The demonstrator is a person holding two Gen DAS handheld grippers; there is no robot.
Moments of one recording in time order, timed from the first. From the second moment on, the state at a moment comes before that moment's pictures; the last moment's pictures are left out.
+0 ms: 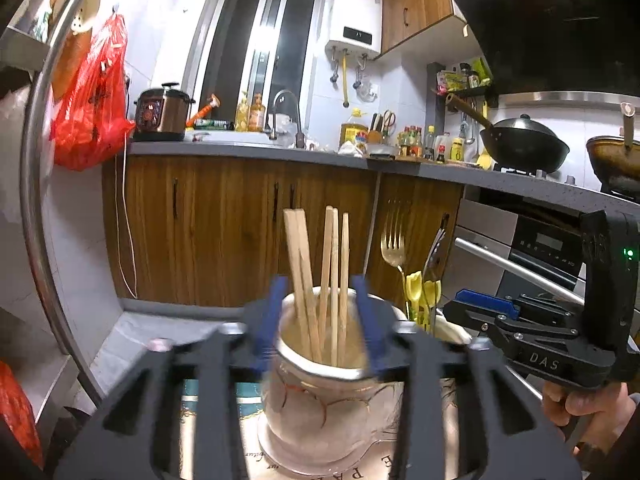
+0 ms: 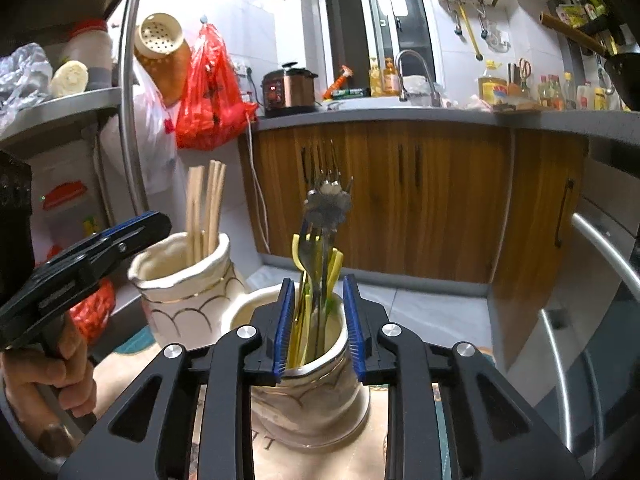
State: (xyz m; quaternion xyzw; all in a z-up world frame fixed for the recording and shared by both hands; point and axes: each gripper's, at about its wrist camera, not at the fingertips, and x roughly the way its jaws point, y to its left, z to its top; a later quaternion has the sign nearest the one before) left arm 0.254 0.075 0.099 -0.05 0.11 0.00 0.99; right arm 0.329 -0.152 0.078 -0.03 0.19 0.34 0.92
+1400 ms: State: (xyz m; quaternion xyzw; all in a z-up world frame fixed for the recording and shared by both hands) left arm 0.142 0.046 0.059 -0.03 0.08 0.04 1.00; right arm 0.231 -0.192 0.044 -0.04 0.12 0.30 0.94
